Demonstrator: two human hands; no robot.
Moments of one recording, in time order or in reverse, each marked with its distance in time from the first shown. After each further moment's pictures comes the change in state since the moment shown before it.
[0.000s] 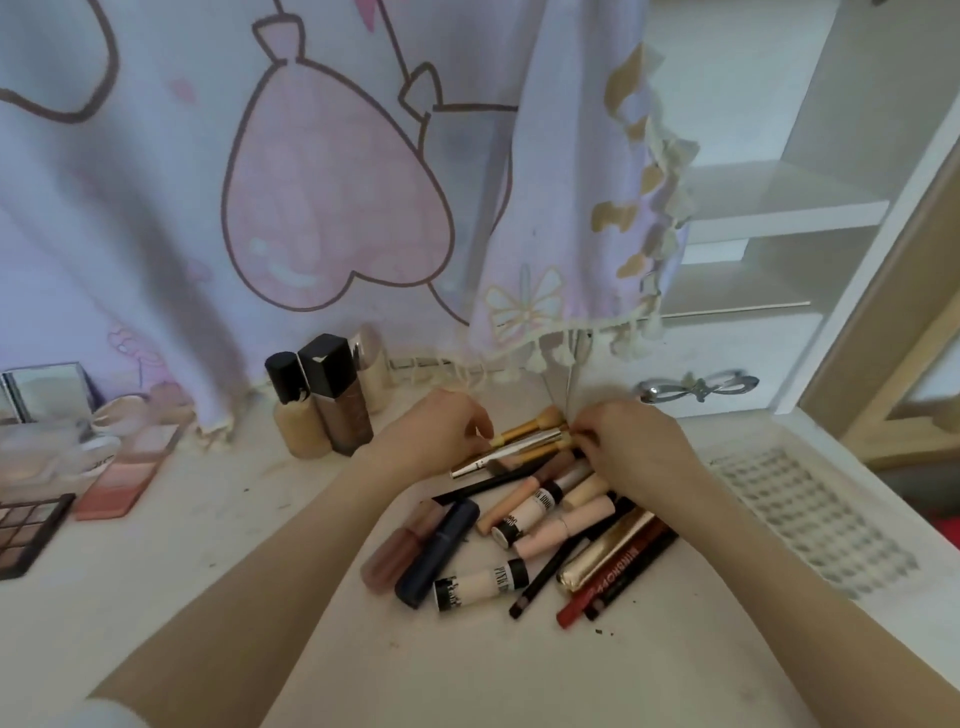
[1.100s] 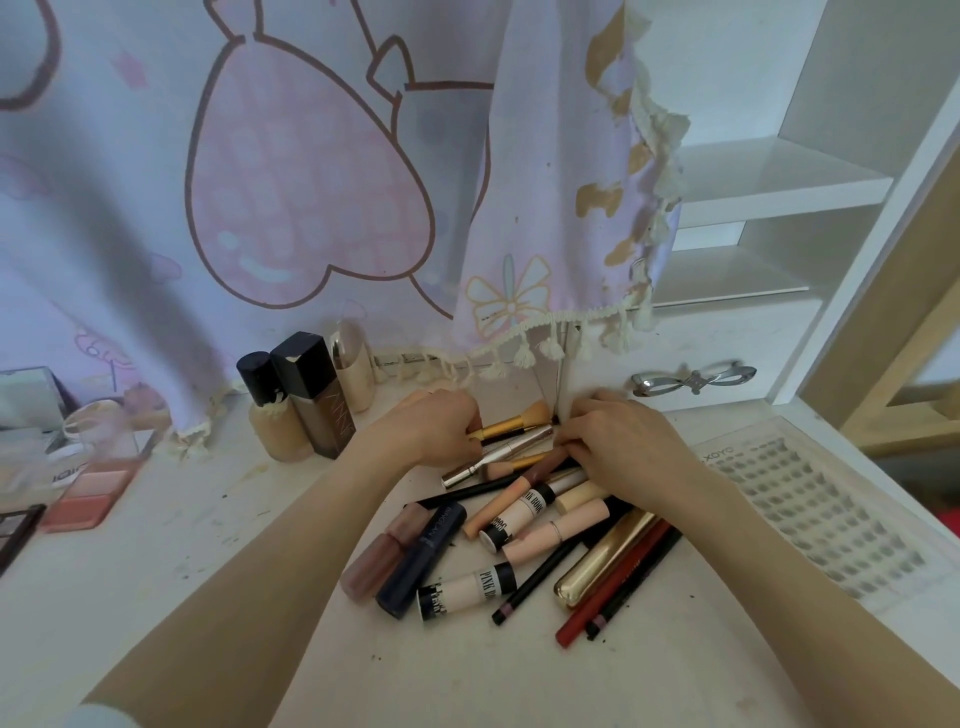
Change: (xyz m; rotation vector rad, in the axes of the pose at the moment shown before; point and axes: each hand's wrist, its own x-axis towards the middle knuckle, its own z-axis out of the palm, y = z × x) left_hand 0.018 0.007 0.002 0.136 -0.160 -0.069; right_hand 0.004 0.012 0.009 -0.054 -0.012 -0.254
